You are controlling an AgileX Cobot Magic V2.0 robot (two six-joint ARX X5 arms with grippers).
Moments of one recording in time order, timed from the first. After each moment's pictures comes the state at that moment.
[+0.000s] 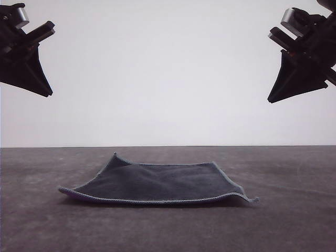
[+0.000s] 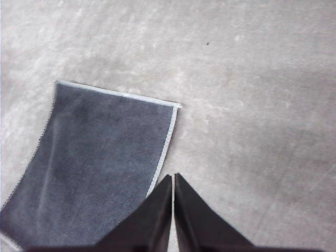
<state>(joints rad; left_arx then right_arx) -0.06 1.37 1.03 -0.37 0.36 -0.13 0.07 1.44 1.02 -0.35 -0.53 0.13</state>
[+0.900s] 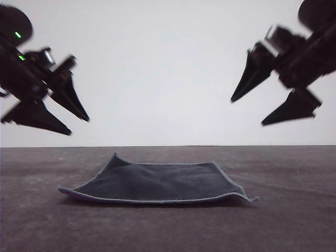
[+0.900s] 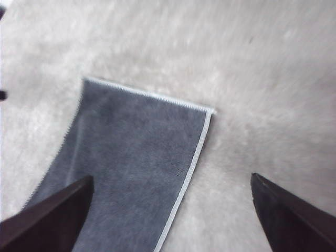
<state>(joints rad) -0.10 1.68 1.10 -0.28 0.56 -0.16 0.11 1.62 1.04 -0.21 -0.65 0.16</state>
